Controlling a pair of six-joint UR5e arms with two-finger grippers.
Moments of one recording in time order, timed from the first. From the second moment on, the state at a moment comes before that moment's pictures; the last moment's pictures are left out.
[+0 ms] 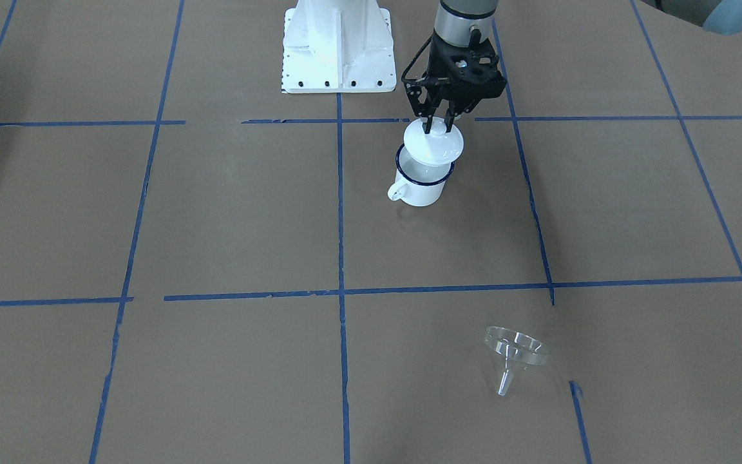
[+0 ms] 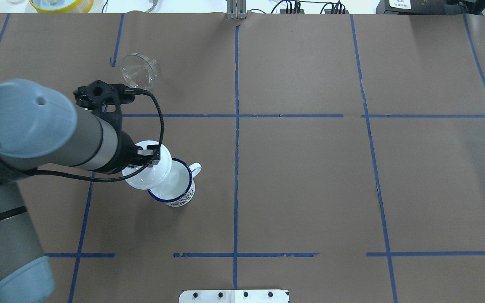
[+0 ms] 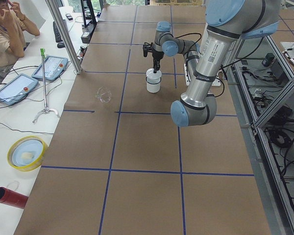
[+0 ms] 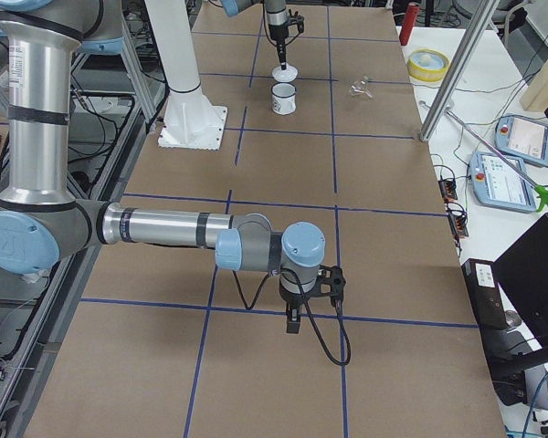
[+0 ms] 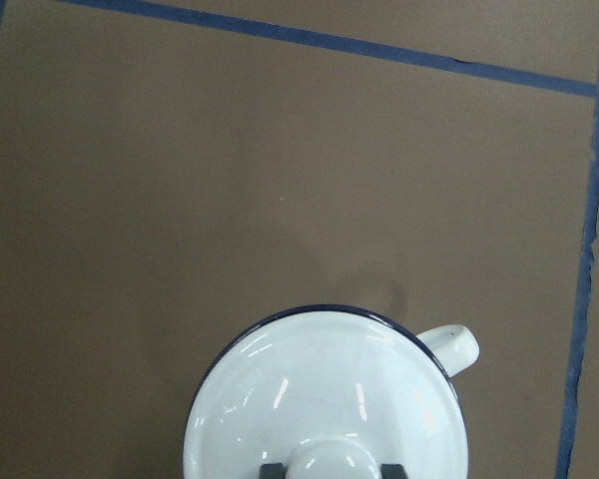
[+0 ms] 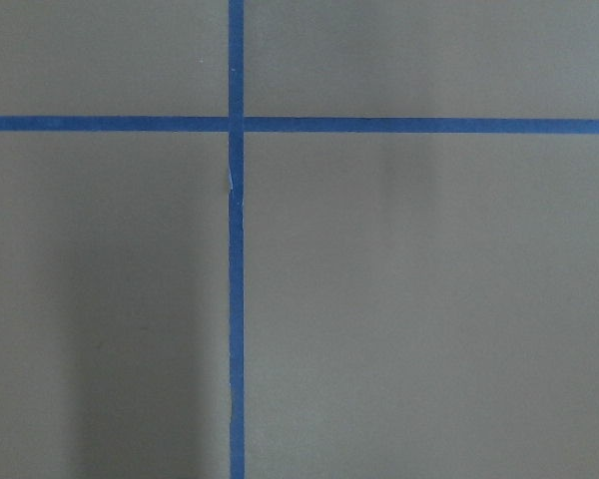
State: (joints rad) left arm -0.57 -2.02 -2.26 -1.29 -1.81 -1.20; right arm 1.57 -1.68 1.66 -1.57 2.29 0.01
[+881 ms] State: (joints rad) left arm -0.62 -1.61 -2.07 -1.90 -1.90 -0.96; right arm 1.57 -1.68 1.66 -1.57 2.29 0.01
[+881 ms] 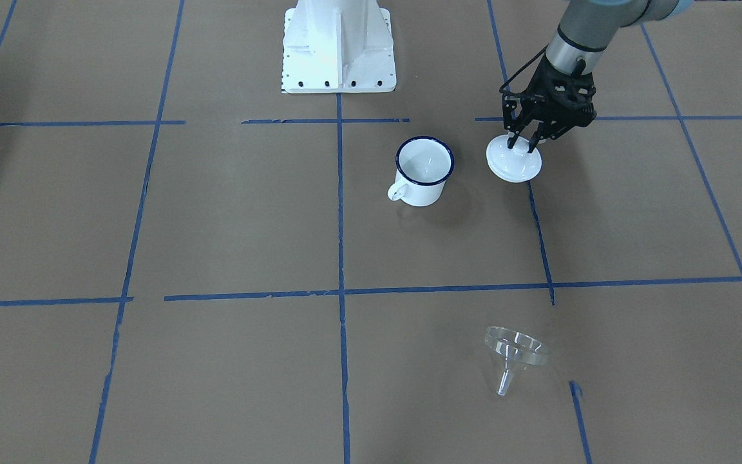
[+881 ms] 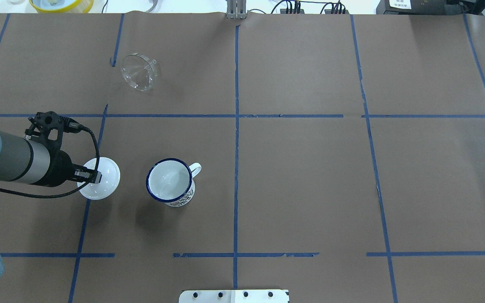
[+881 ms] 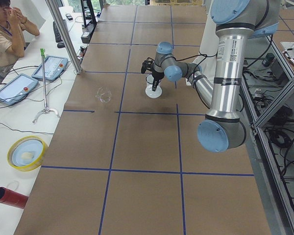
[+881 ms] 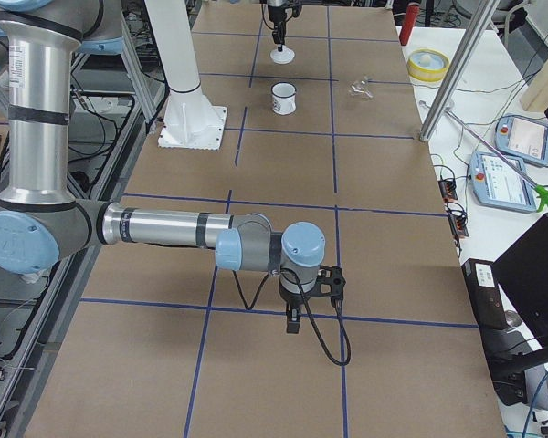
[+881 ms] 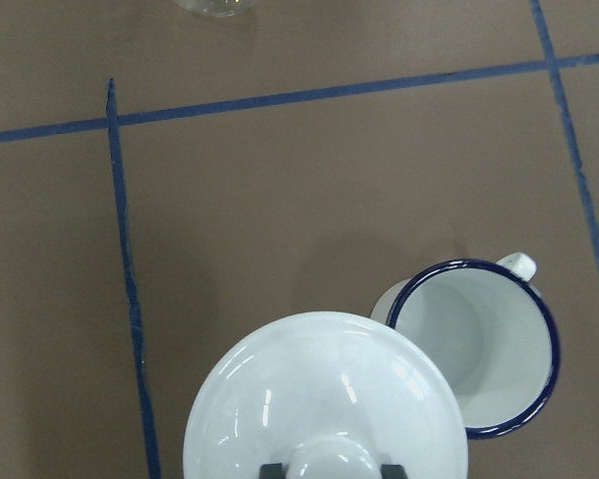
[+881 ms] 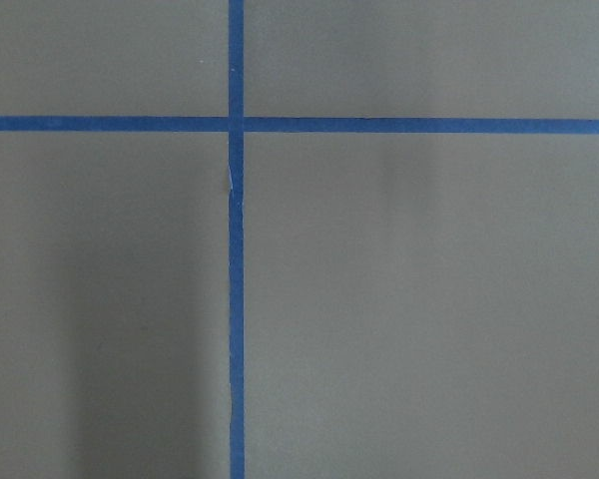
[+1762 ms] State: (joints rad) left arm -0.59 -1.62 -1.97 -1.94 -1.89 -0.96; right arm 1.57 -1.68 1.66 -1.57 2.29 0.01
